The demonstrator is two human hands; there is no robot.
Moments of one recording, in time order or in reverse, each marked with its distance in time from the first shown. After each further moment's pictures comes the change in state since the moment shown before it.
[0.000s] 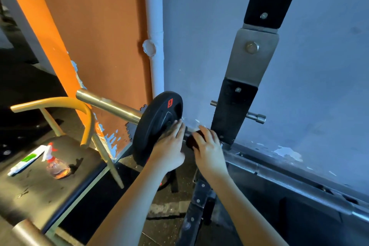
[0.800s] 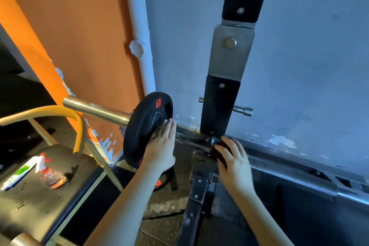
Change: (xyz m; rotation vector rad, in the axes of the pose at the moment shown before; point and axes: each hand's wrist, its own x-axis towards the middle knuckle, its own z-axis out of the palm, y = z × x) left_hand -0.002 0.002 0.005 0.184 0.058 0.016; right_hand -0.063 0.054 -0.044 -0.030 0.063 0.147
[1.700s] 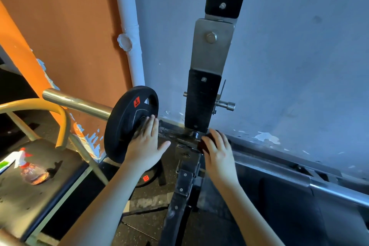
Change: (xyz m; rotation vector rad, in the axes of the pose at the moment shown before) left_hand -0.008 0.004 0.009 -0.061 -0.003 -0.084; right_hand 0.002 0.003 -0.008 -0.060 -0.037 -0.041
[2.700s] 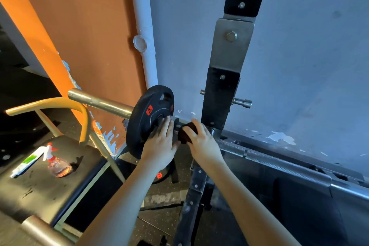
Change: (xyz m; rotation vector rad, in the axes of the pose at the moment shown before) left_hand -0.017 -0.010 0.001 0.057 -0.004 0.044; right_hand 0.036 -0.065 0.027 0.035 -0.165 -0.152
